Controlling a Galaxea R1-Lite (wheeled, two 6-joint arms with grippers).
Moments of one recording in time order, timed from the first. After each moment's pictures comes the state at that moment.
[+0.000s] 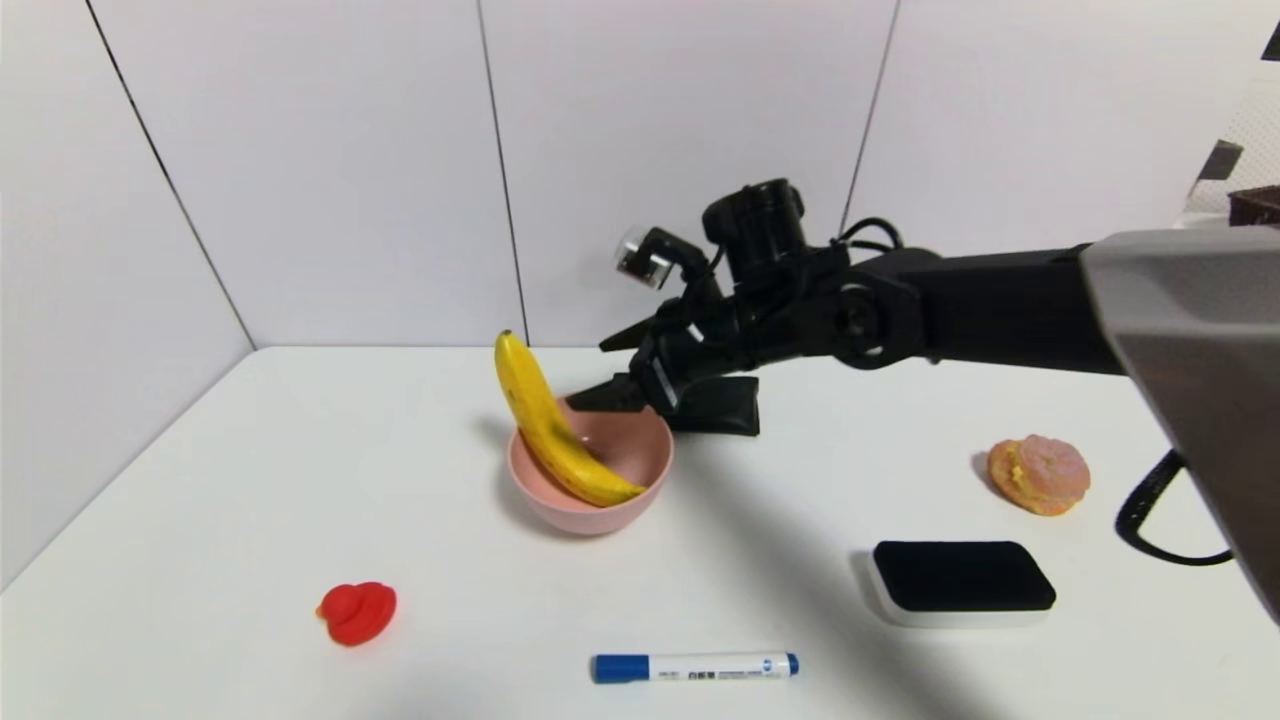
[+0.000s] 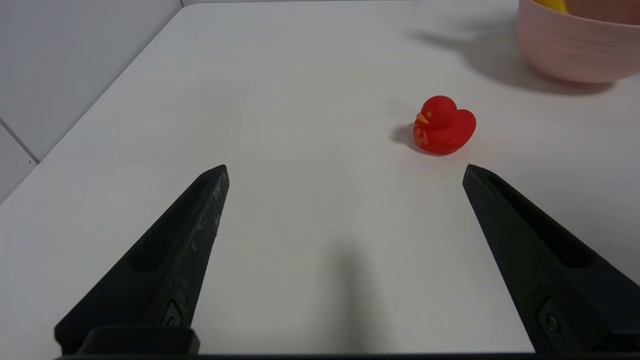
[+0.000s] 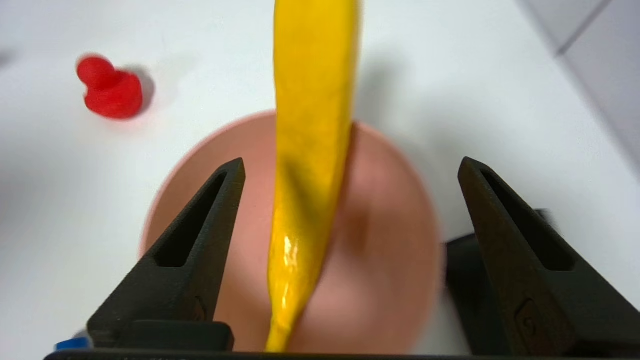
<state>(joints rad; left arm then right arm) 0.01 0.00 0.00 -0.01 0.00 0.00 0.58 2.20 -1.85 0.13 0.60 -0.37</state>
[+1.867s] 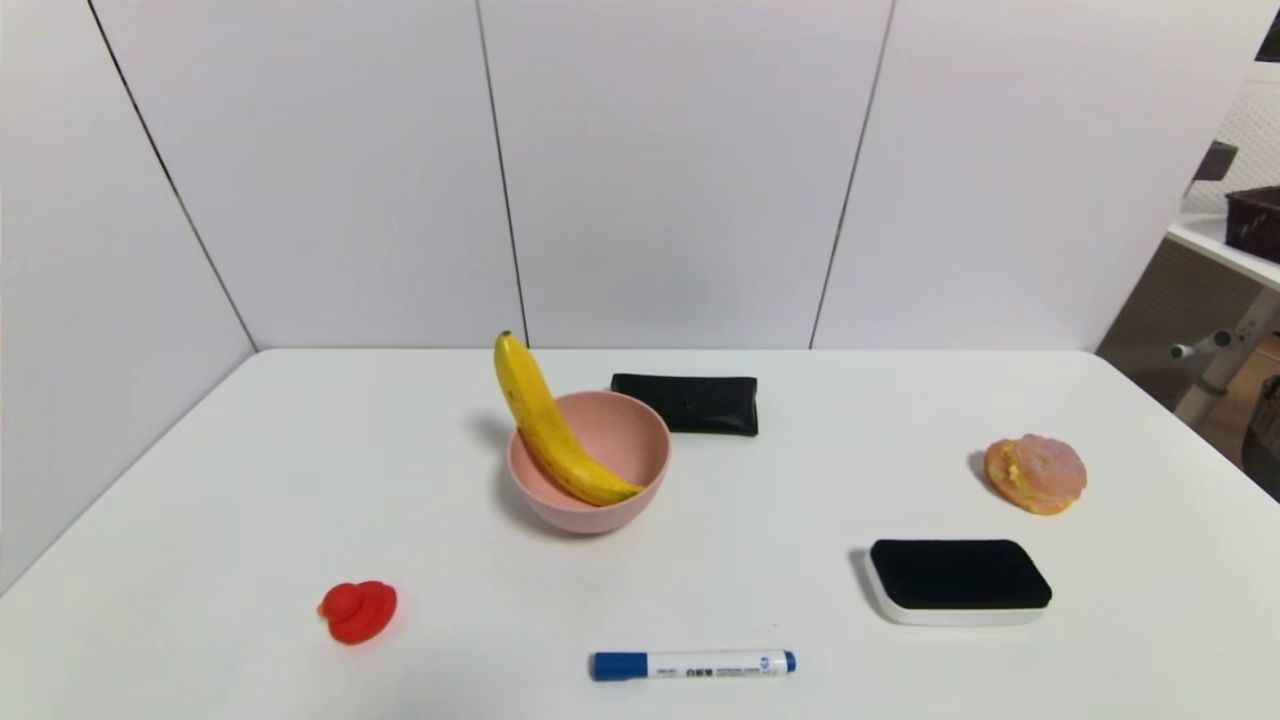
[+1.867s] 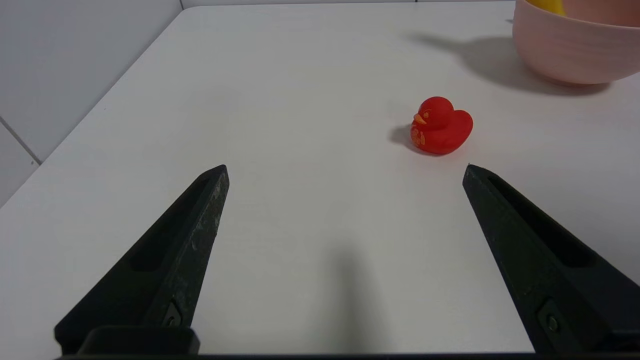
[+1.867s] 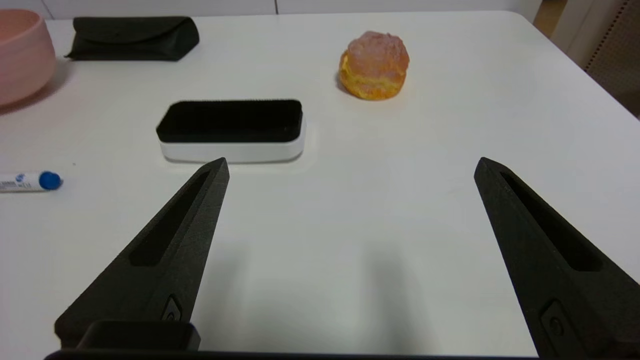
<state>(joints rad) 0.01 0.00 0.00 -0.01 0.00 0.00 0.00 0.08 -0.01 -0.05 0.01 0.01</state>
